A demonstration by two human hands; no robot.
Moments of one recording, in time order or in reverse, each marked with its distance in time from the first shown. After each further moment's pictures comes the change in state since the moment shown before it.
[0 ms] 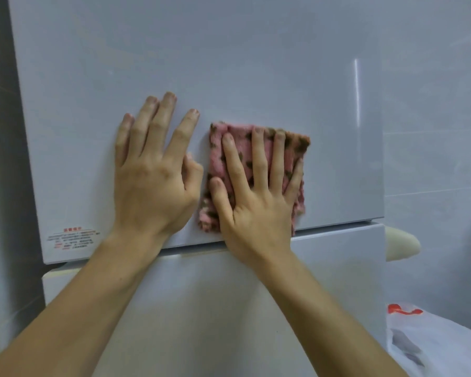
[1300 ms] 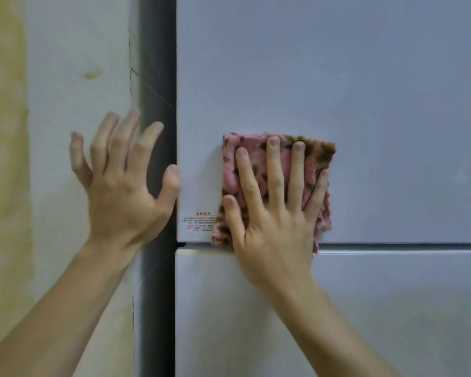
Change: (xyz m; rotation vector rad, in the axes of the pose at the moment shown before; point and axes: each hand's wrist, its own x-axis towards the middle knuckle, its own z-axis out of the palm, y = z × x) left_hand -0.063 -0.169 -0.073 0.213 0.033 -0.150; right_hand -0.021 -0.129 0.024 0.007 -0.062 -0.108
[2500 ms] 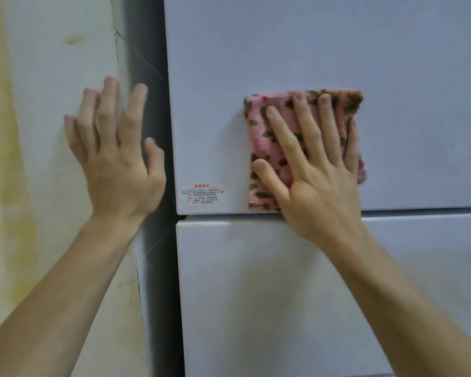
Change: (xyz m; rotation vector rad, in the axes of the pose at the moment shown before) left_hand -0.007 0.000 0.006 -0.035 -0.060 -0.093; right_hand 0.009 0.057 -0.017 -0.002 -0.014 -0.047
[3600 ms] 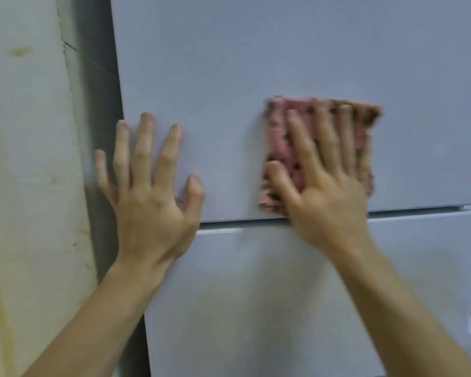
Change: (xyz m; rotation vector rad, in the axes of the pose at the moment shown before) left_hand -0.036 0.088 0.004 -0.069 -0.068 0.050; right_hand -0.015 0.059 -0.007 0.036 0.083 0.107
